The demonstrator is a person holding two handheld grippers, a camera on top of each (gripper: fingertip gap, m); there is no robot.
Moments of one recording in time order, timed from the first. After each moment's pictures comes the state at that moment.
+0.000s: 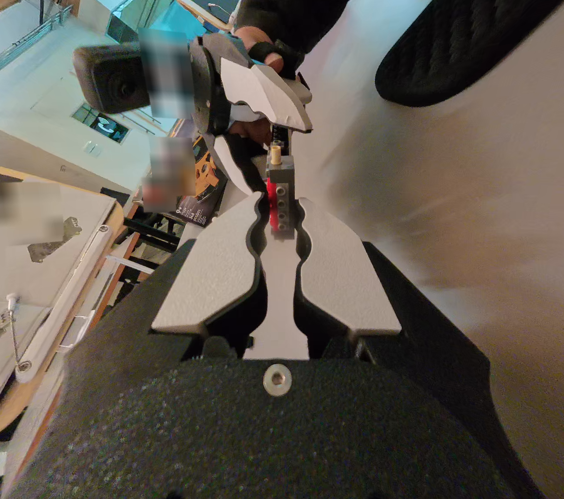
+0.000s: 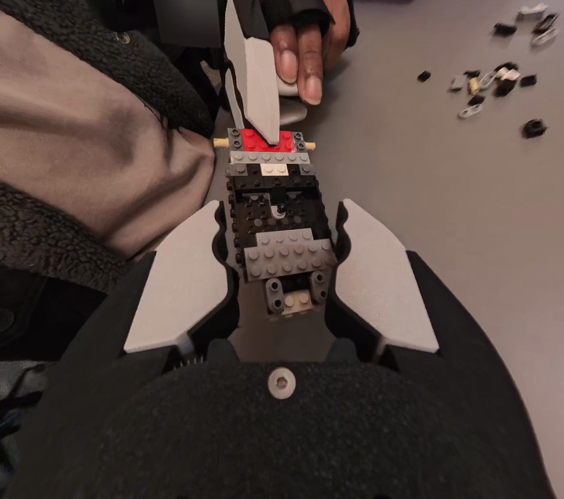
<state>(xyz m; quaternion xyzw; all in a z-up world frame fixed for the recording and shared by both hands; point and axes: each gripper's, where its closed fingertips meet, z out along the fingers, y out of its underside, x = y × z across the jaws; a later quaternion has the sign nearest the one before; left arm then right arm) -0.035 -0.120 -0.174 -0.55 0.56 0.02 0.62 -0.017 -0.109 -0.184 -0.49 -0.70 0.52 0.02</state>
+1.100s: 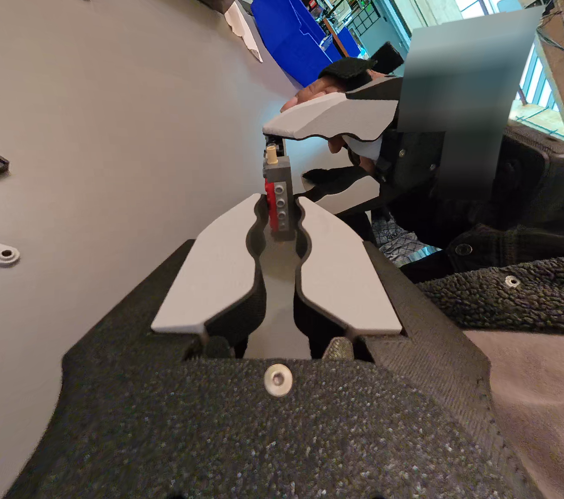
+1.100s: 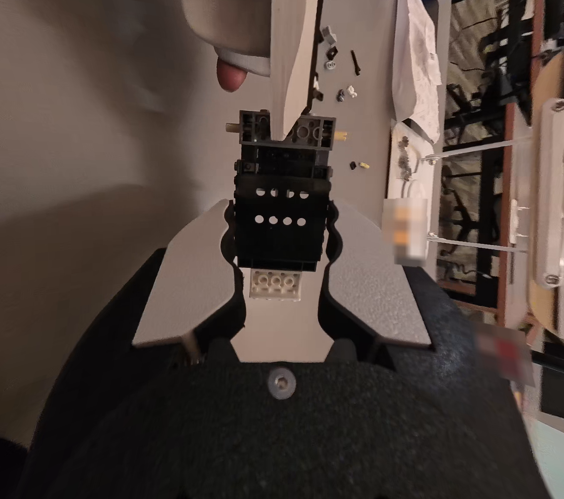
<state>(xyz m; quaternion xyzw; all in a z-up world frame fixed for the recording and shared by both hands) -0.064 -0.093 -0.196 -0.78 0.07 -0.49 0.38 -0.051 -0.068 -0.210 -0.38 -0.83 0.06 0.40</state>
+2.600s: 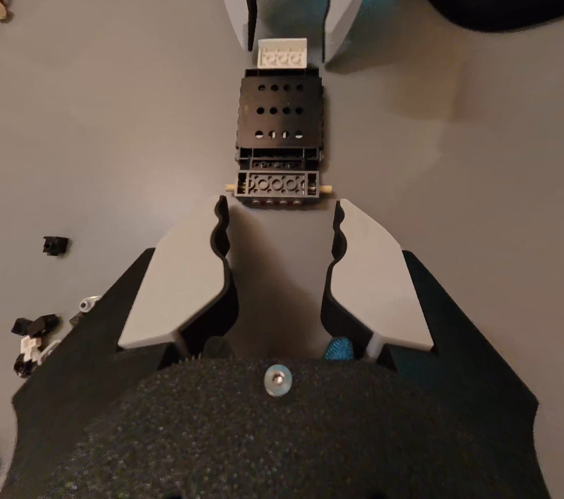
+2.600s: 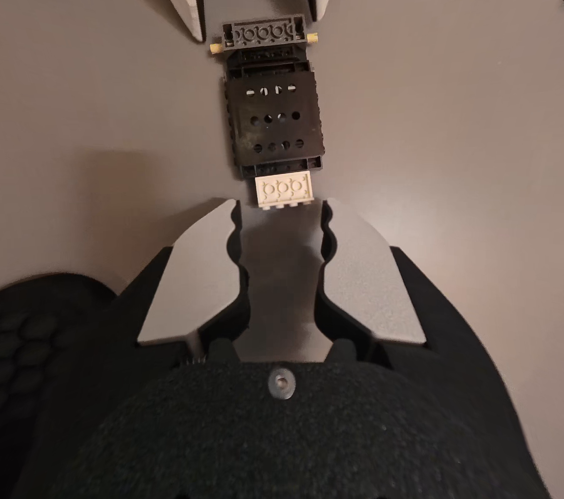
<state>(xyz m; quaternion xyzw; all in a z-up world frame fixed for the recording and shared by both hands) -0.056 -0.110 -0.278 -0.82 0.43 -0.16 0.36 0.024 -0.055 -0.275 -0.50 -0.82 0.23 0.16</state>
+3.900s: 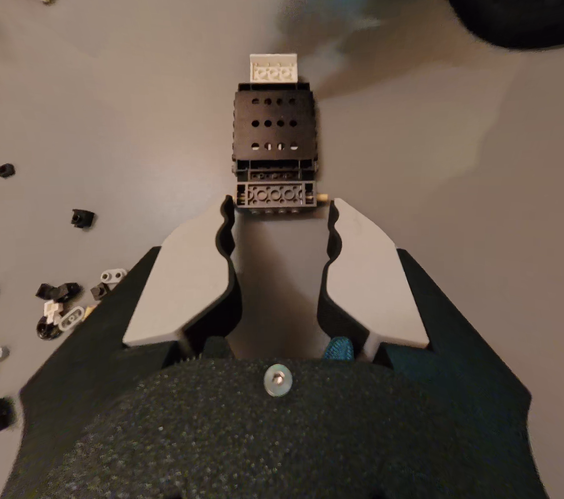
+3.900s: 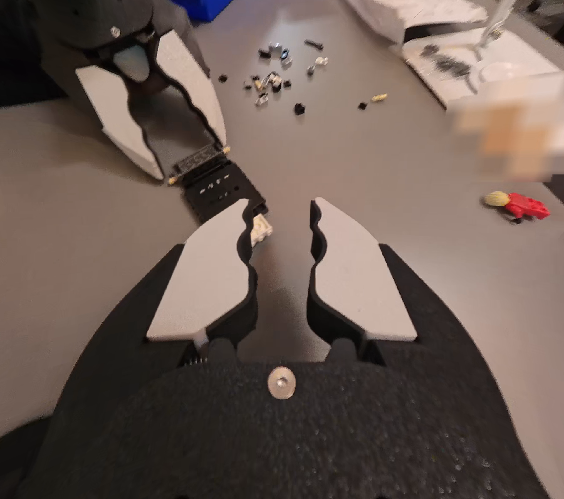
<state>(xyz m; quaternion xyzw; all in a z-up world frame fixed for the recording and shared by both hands) -0.070 -0.103 -0.272 -0.83 0.39 -0.15 0.36 -0.013 -0.018 -0.219 -0.58 -0.64 0.37 0.33</state>
